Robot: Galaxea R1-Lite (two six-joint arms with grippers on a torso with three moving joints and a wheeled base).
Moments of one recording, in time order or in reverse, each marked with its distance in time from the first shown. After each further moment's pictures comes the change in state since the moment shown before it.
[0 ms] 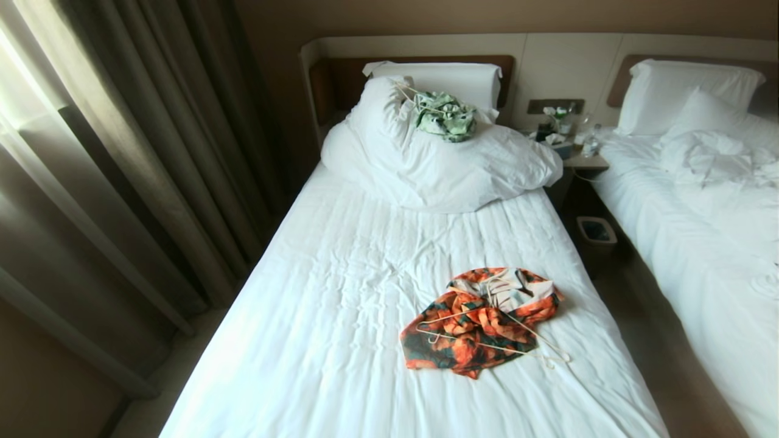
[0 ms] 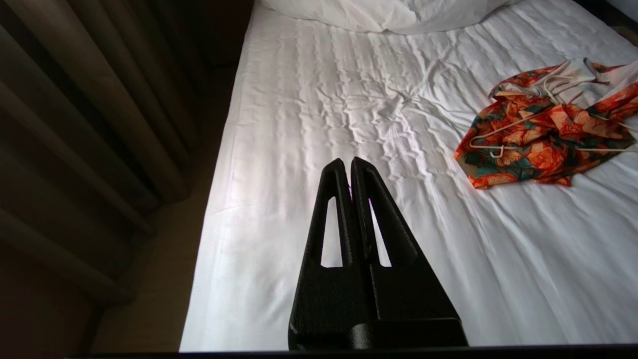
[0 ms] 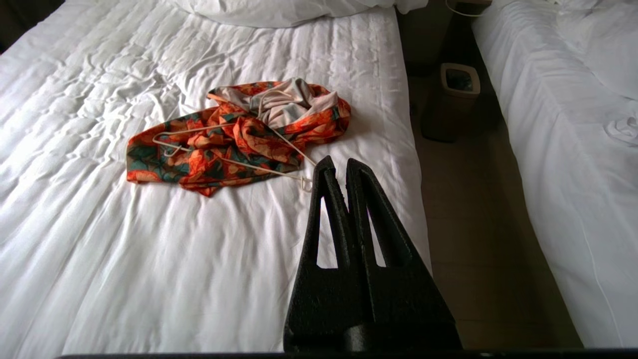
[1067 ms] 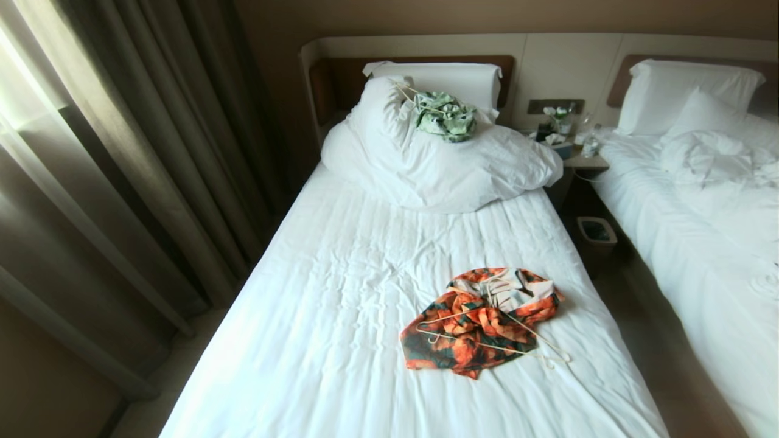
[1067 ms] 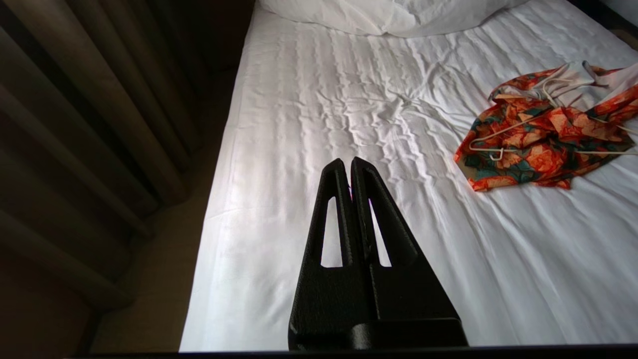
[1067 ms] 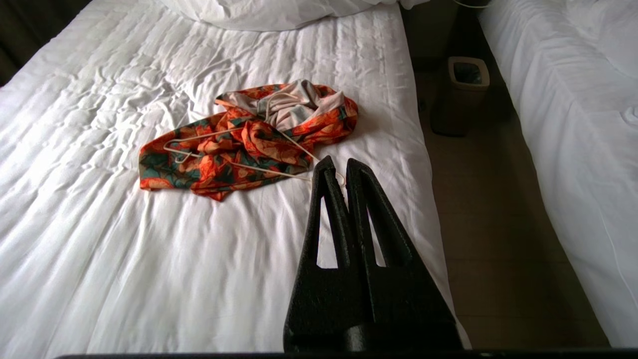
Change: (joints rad) left arm -0.002 0.000 0.003 -0.009 0.000 -0.002; right arm 0.001 0.000 -0.001 -0.001 -0.001 0.053
